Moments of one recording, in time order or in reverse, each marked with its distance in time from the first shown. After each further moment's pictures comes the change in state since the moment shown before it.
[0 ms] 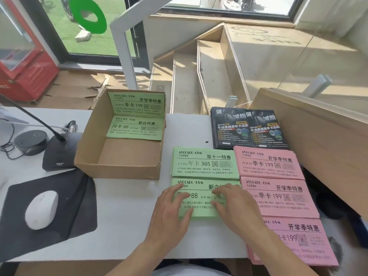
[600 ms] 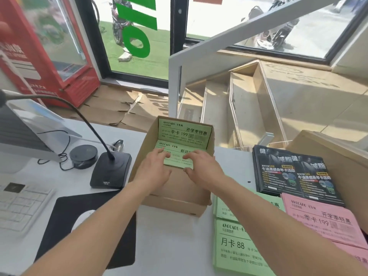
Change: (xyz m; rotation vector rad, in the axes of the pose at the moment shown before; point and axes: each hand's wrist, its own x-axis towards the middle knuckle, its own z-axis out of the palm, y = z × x) left_hand 0.160 -0.128 -0.169 0.258 -0.079 -0.363; right_hand 0.204 -0.205 -0.014 -0.003 -0.084 -0.290
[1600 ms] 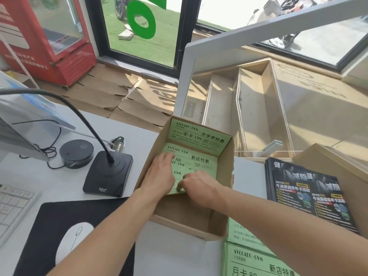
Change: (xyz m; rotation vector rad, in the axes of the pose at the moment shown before) left_hand 0.043 -0.023 0.025 -0.176 0.041 -0.042; right_hand 0.051 -0.017 0.033 -0.504 -0.420 -0.404
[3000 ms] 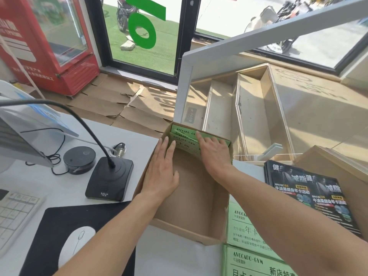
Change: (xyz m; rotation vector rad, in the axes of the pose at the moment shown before) left_hand -0.004 0.010 -0.005 0.081 0.182 0.163; right_hand 0.025 0.067 -0.021 -0.064 0.525 0.491
